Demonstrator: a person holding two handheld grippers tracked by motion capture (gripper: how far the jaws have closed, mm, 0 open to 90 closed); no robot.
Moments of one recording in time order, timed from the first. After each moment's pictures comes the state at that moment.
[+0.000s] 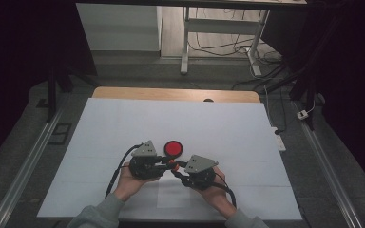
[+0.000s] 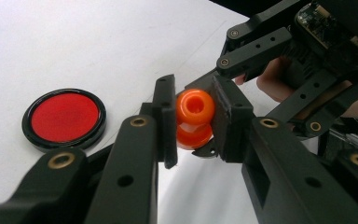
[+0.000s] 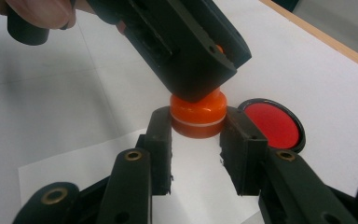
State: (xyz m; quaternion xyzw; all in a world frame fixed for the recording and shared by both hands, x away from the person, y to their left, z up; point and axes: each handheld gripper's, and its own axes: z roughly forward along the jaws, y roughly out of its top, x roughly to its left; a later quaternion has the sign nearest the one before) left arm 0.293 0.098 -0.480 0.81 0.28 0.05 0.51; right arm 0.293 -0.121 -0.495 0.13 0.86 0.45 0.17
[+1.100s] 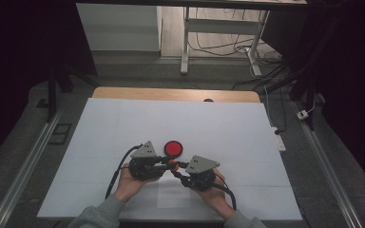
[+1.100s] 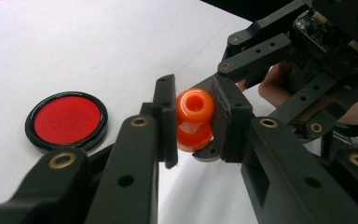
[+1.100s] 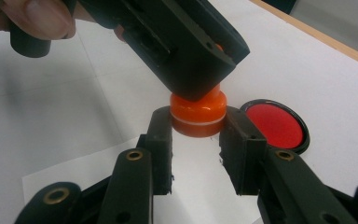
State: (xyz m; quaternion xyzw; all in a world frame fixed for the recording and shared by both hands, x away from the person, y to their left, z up) left arm 0.291 0.099 -0.481 0.81 0.28 0.06 0.52; right arm 0.291 -0.122 -0.499 0.15 0.85 0.47 0.17
